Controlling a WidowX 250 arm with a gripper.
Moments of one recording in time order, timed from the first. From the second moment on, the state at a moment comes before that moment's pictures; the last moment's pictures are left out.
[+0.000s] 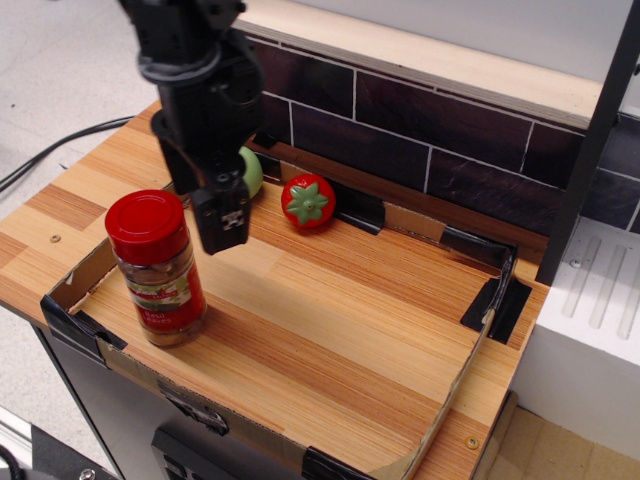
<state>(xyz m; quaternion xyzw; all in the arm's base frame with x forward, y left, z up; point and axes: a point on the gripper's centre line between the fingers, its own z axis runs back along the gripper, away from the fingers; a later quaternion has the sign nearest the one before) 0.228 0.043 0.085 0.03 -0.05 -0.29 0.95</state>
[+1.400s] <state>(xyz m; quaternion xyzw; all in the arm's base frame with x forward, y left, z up) 0.193 0.073 0.082 0.06 0.00 -0.35 0.94</state>
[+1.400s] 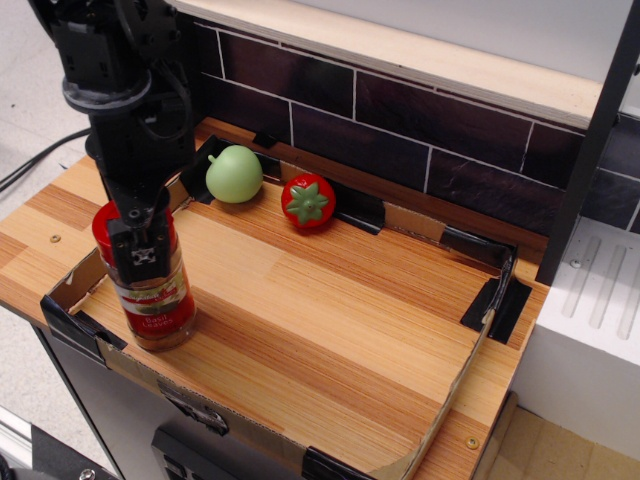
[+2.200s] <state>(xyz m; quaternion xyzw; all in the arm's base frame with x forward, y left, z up) 0.221 0.014 0.084 -0.03 -0.08 -0.37 0.93</state>
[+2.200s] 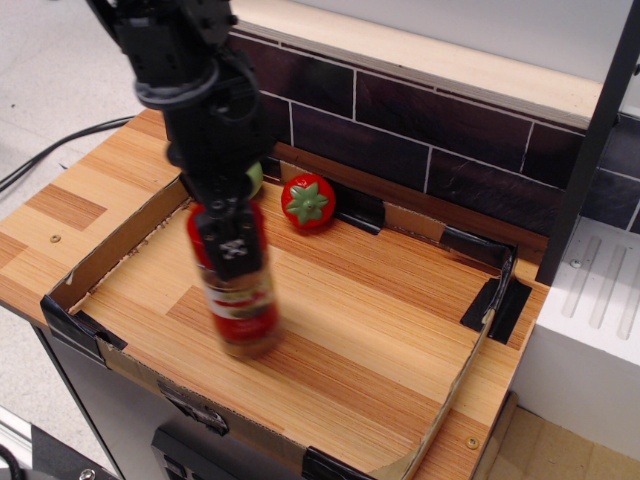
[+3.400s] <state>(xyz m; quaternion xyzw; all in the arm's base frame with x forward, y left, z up) 0.271 -0.091 0.086 -0.15 -0.29 -0.37 0.87</state>
